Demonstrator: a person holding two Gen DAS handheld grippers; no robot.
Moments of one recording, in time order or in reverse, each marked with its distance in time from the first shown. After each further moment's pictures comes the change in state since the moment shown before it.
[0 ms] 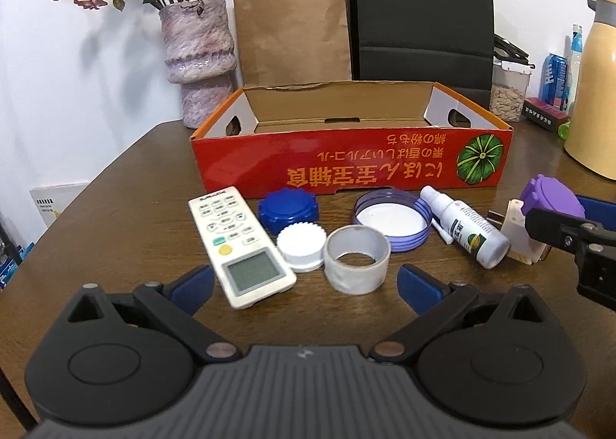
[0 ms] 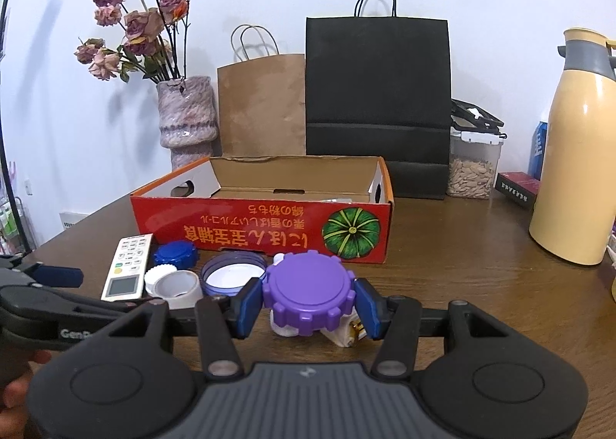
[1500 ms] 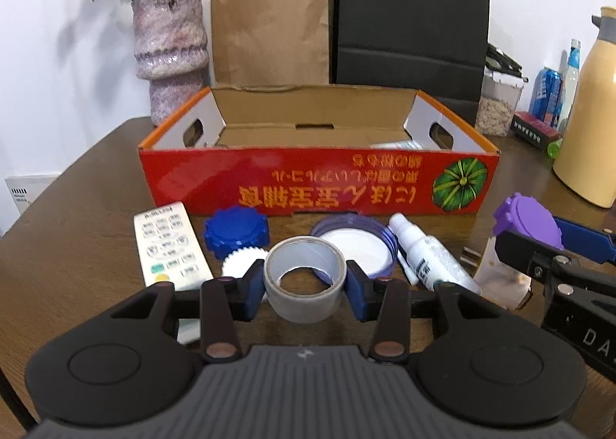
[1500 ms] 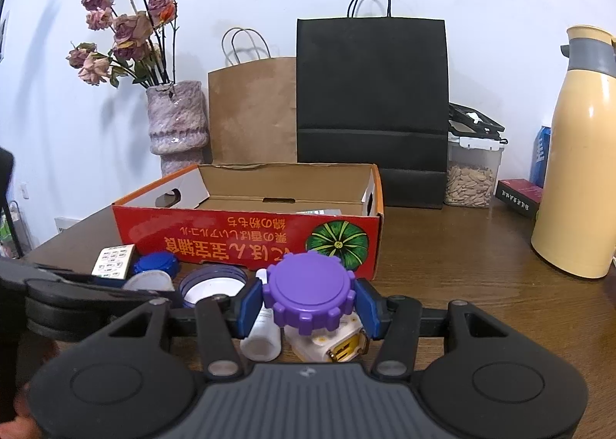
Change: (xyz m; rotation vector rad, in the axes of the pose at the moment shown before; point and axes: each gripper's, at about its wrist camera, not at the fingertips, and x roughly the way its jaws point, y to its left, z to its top) left arm 0.024 -0.020 0.025 -0.053 0.008 -0.060; right arm 0.021 -0.012 0.006 0.000 -0.024 -0.008
